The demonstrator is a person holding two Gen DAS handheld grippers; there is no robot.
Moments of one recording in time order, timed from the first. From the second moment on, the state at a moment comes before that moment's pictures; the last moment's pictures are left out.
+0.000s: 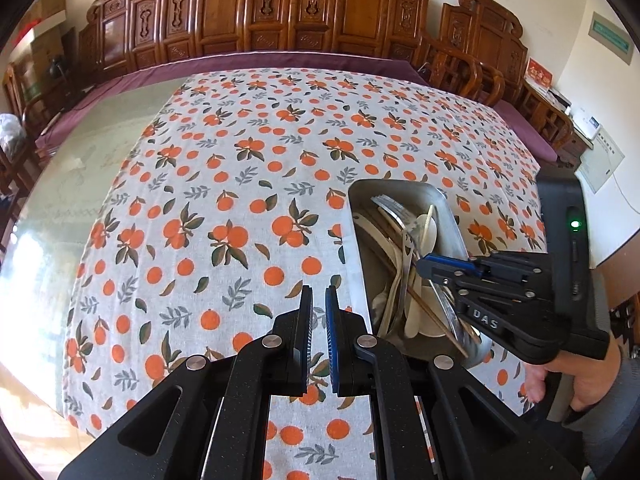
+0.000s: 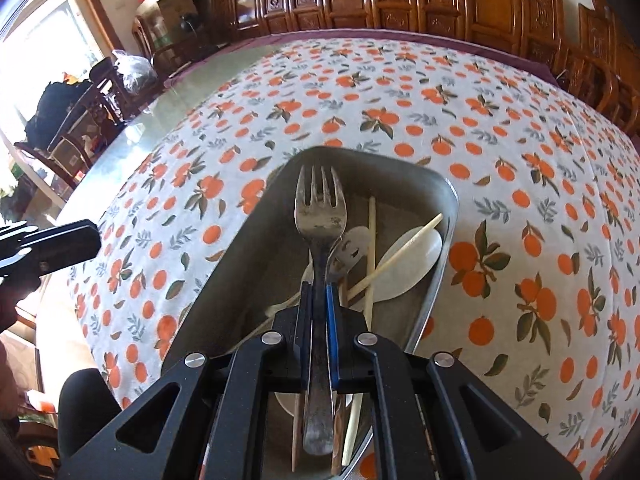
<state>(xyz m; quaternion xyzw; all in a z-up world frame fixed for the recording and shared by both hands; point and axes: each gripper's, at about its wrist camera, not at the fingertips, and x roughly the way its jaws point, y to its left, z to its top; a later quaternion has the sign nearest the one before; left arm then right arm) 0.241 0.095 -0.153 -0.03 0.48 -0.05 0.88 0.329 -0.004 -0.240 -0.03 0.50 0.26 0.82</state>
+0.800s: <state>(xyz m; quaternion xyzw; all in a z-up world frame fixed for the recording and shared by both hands) 0.195 0.060 -0.097 -0.02 0.43 -0.06 0.90 0.252 -0.078 -0.135 0.00 0.40 0.22 0.89</state>
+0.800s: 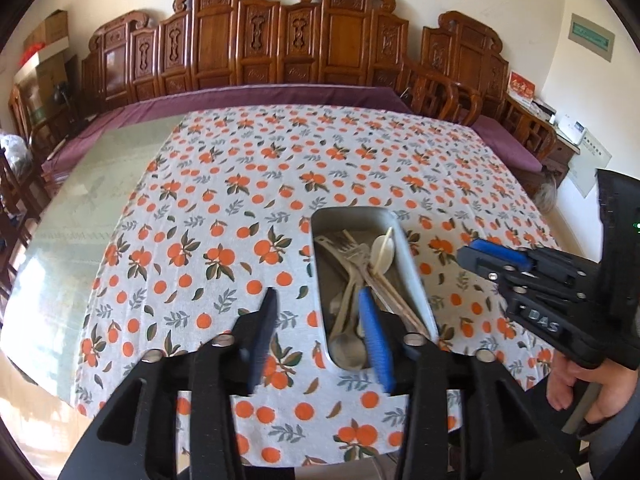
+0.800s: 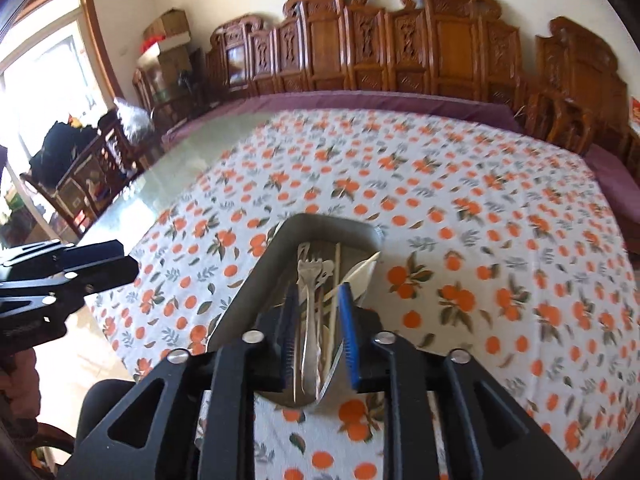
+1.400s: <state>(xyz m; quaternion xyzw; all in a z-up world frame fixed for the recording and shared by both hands) 0.125 0.007 -0.030 0.00 0.35 -0.05 0.93 0.143 -0.162 -0.048 0.02 0.28 0.14 0.95</state>
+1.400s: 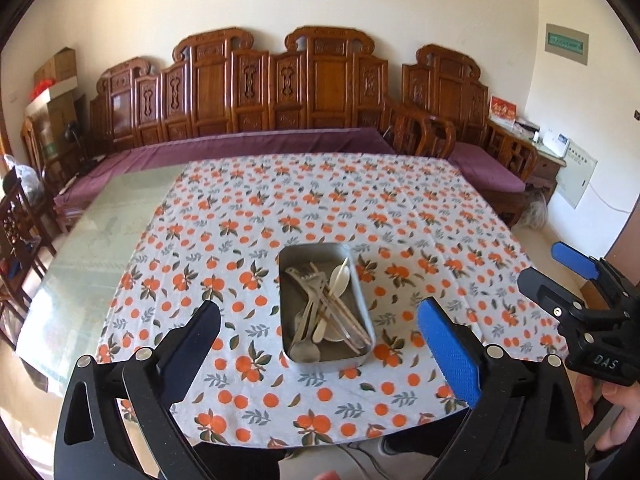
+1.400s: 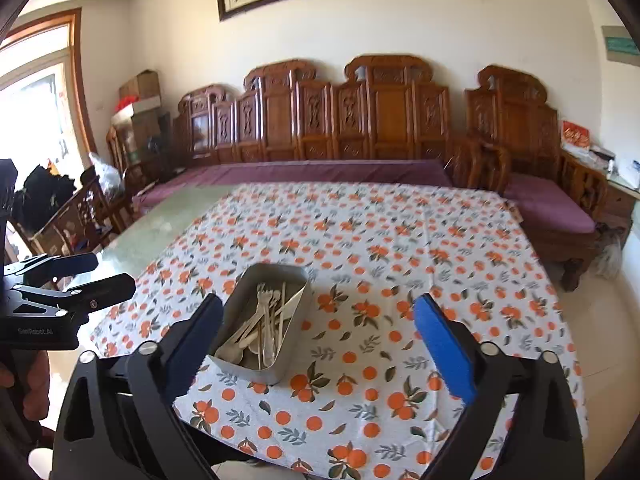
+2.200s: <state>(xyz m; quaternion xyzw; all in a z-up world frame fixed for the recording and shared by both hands) 0.064 -0.013 0.017 0.01 0.27 -0.03 0.96 0.074 -0.183 0.019 0.01 0.18 0.11 0.98</state>
